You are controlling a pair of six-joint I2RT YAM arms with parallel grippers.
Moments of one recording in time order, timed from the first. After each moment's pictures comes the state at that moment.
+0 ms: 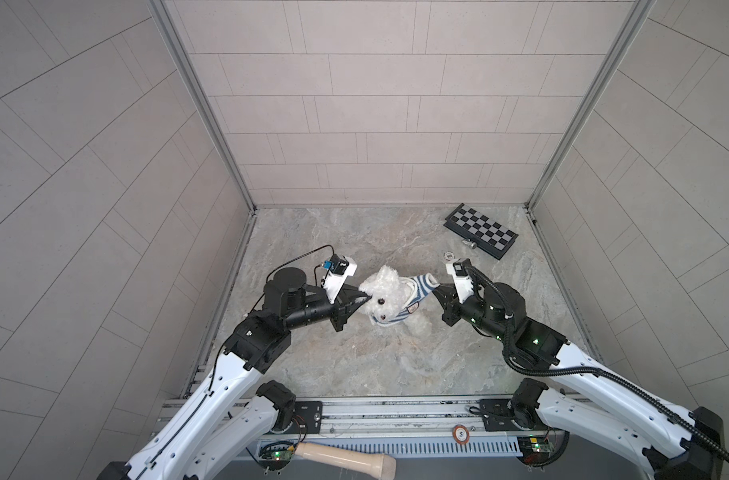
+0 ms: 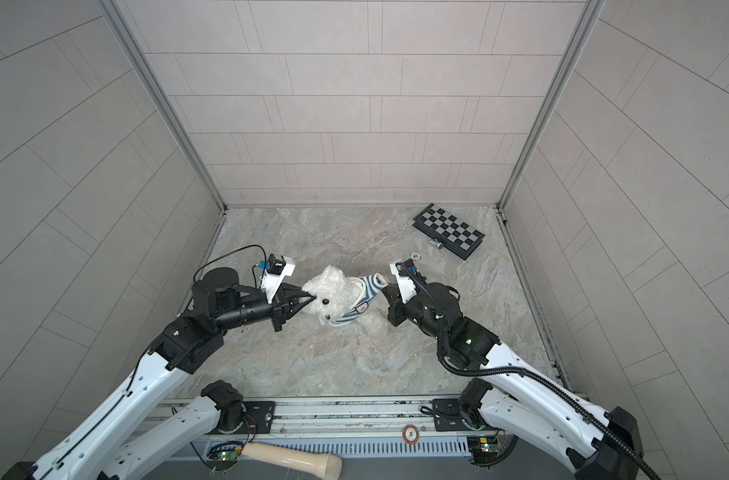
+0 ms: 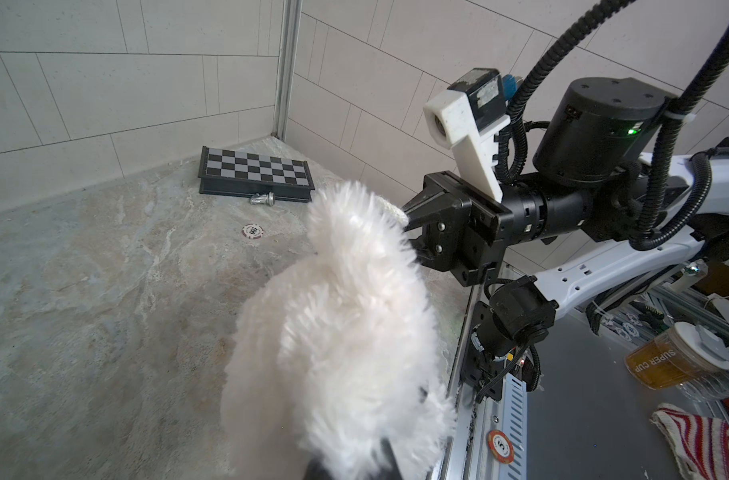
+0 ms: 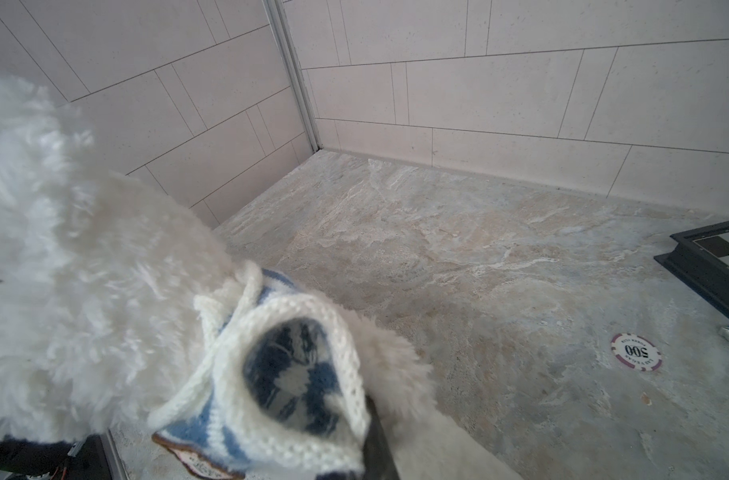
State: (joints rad) left arm -0.52 0.75 0.80 -0.37 0.60 -0.10; right arm 0.73 0.80 0.63 -0.11 0.02 0.24
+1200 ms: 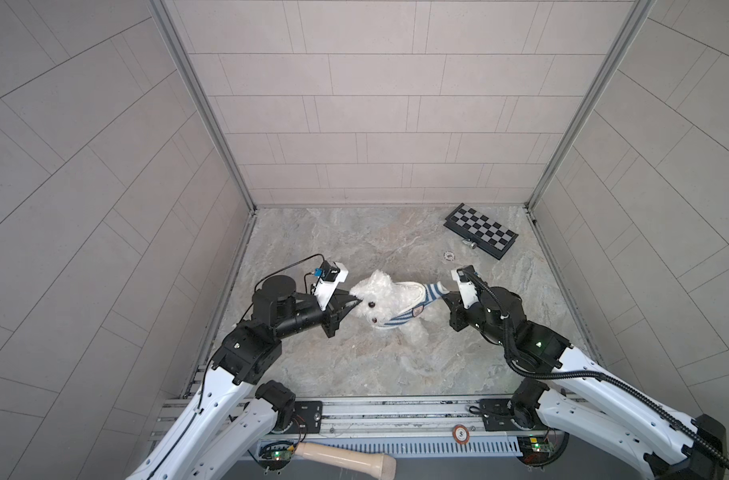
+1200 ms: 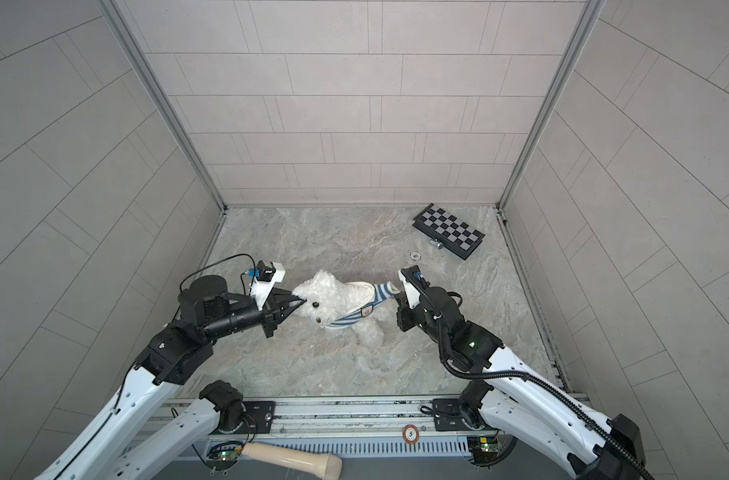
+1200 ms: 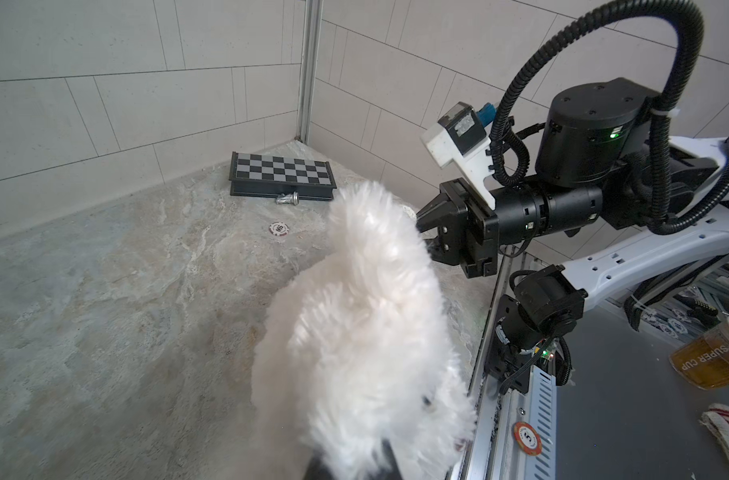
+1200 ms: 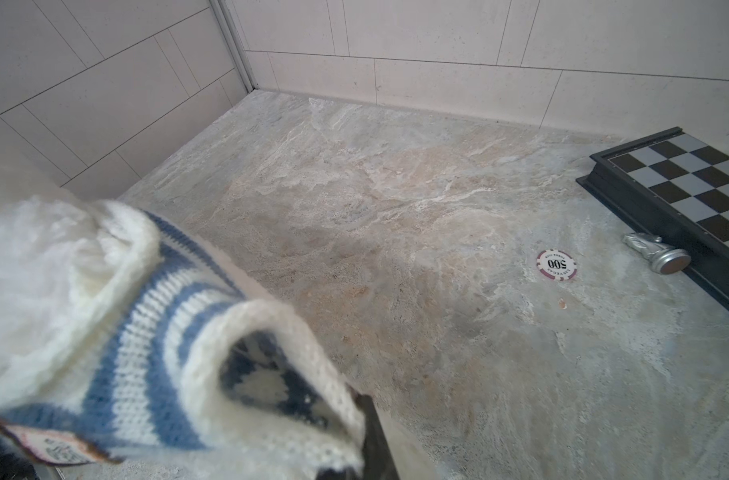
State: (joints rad) left arm -0.48 0.66 0.78 -0.44 0.55 -0.05; right arm 0.70 0.77 0.60 -0.27 0.12 0.23
